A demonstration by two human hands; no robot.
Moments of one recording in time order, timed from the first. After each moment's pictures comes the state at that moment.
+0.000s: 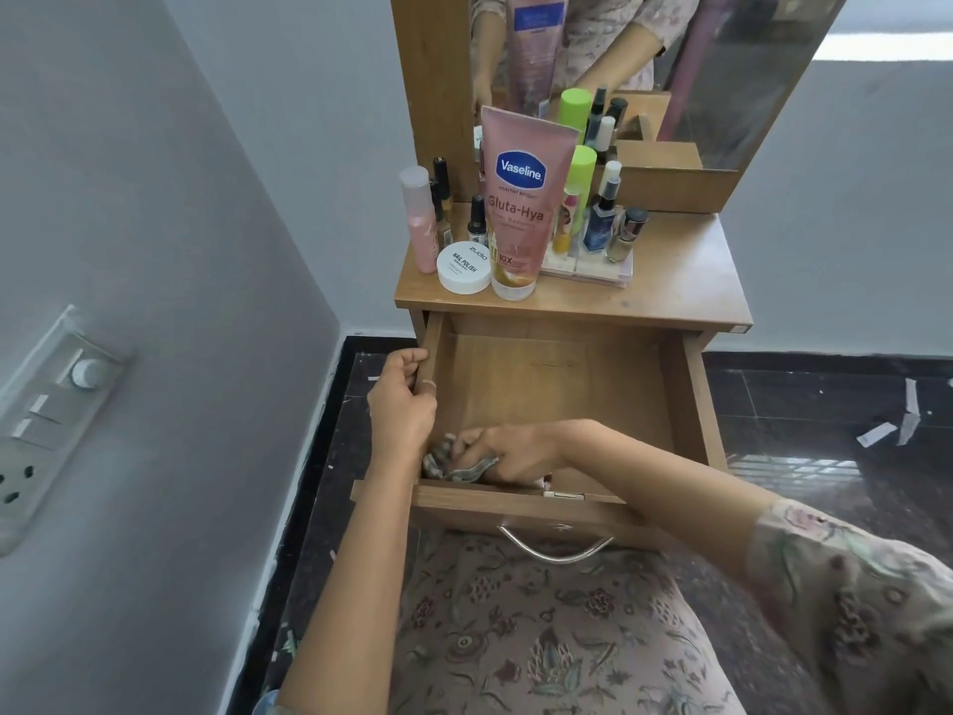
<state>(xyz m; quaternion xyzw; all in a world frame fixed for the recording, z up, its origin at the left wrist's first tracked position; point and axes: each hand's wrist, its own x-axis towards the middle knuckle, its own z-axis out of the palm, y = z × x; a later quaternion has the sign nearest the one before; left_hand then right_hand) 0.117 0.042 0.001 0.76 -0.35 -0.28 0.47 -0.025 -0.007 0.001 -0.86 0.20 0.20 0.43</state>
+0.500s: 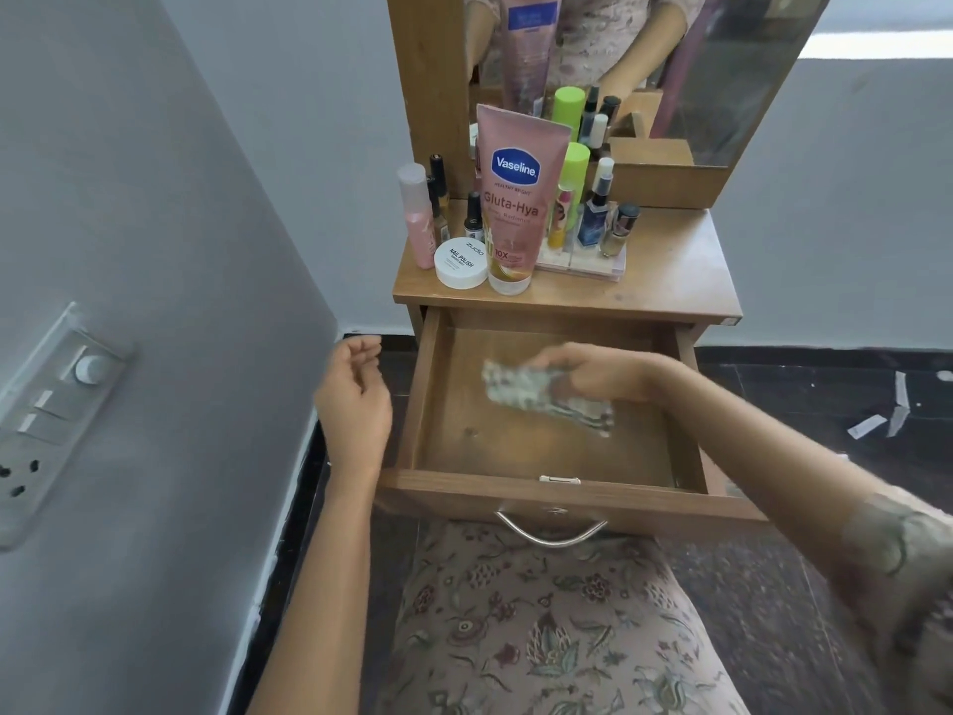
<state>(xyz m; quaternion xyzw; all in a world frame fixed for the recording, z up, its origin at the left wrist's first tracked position) 0.135 0.070 0.031 0.76 -0.36 -0.14 0.53 -0.084 -0.049 0.068 -0.80 0.37 0.13 0.46</state>
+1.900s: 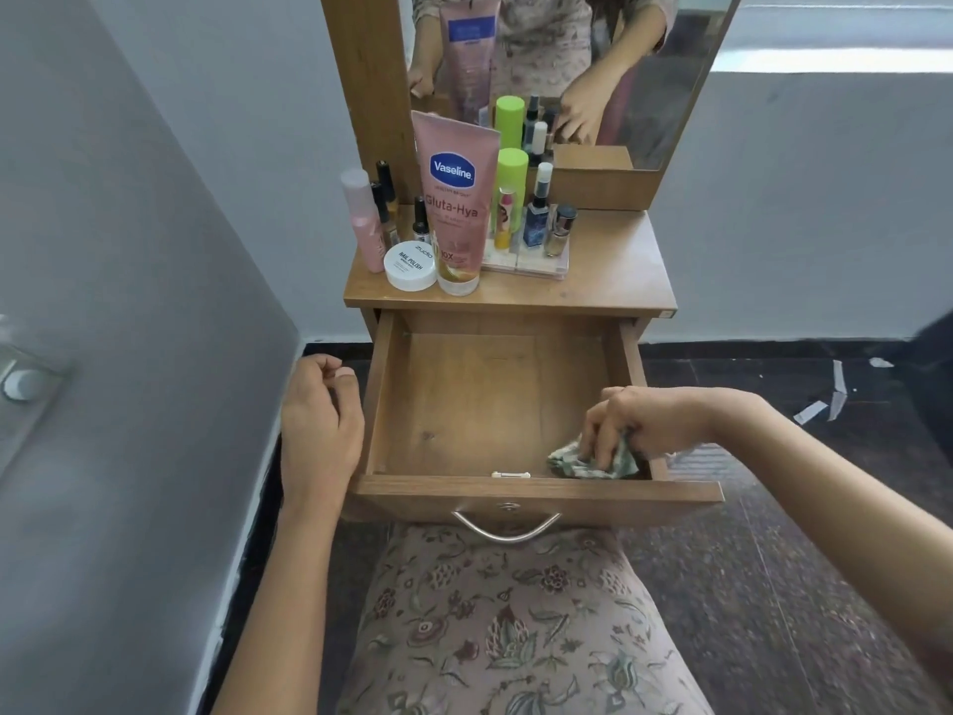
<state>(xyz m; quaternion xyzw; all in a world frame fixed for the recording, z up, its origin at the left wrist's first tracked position) 0.118 0.090 0.031 0.77 -0.47 -0.06 0.42 -0.190 -0.025 0.067 -0.86 0.31 0.24 0.33</state>
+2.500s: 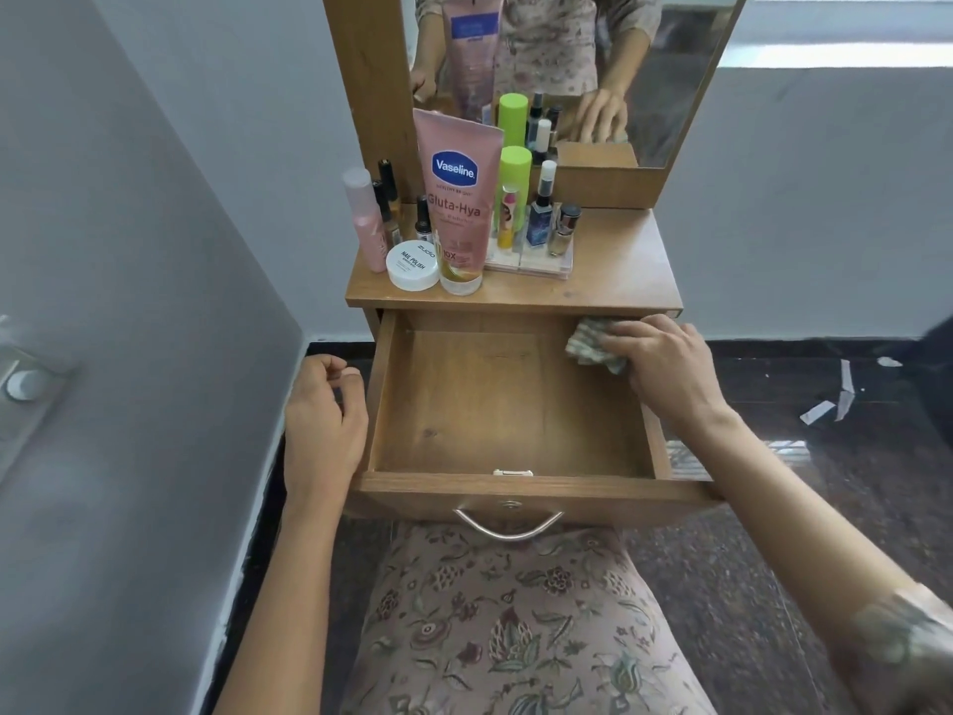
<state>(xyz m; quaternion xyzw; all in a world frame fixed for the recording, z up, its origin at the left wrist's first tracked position) 0.119 0.086 0.030 0.78 -0.46 -0.08 0.40 -0.192 -0.041 0.035 -0.85 0.51 -0.14 -0.05</state>
